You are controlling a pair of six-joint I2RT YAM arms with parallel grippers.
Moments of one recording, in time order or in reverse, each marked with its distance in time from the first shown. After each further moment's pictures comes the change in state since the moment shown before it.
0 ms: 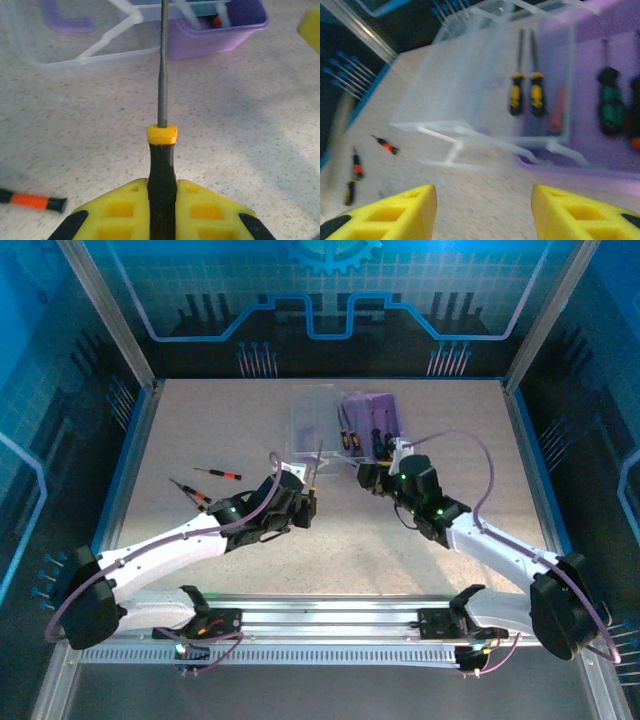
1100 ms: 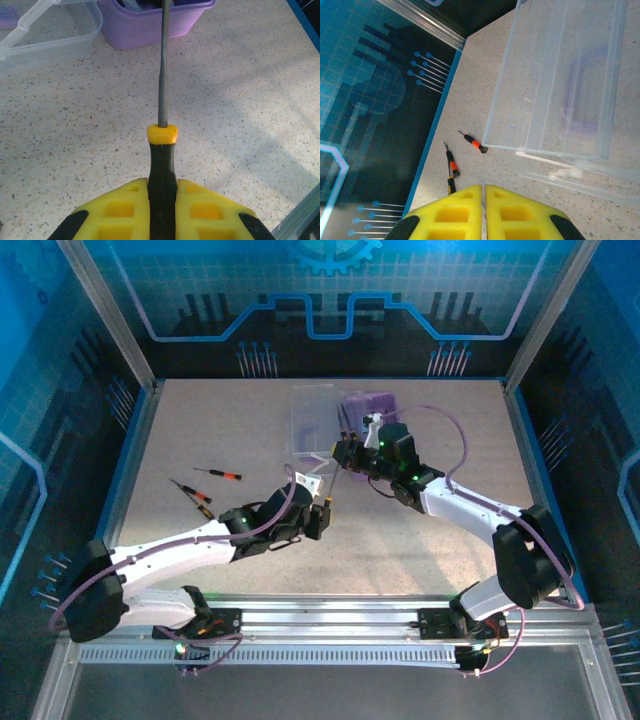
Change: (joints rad) left arm -0.080 0.032 -0.064 0.143 0.015 0.019; right arm -0.012 0.284 0.245 0.067 -0.310 0.286
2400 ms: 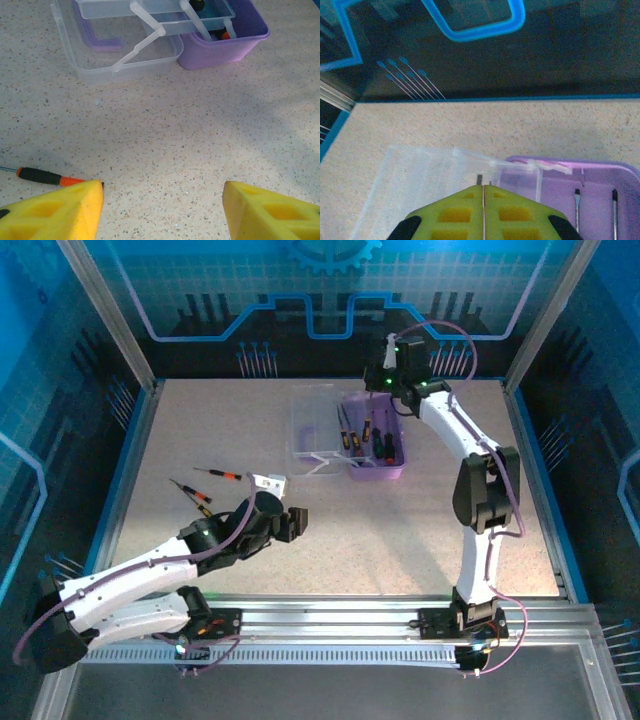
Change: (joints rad) left arm 0.012 -0.284 -0.055 -0.248 -0.208 -0.005; right arm -0.289 0.562 0.939 -0.550 0.100 -0.484
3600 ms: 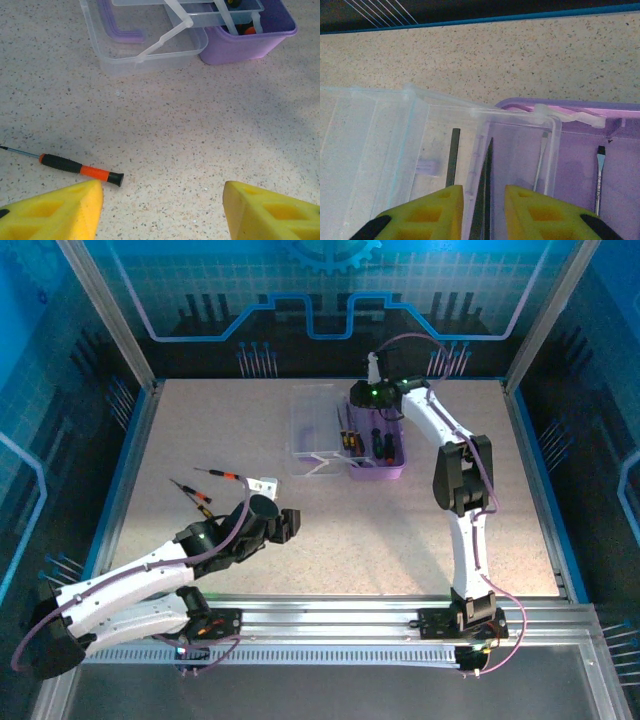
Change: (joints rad) left arm 0.024 -0.039 -0.045 -0.018 -0.032 -0.027; right arm 0.027 0.222 0.205 -0.236 -0.044 -0.037
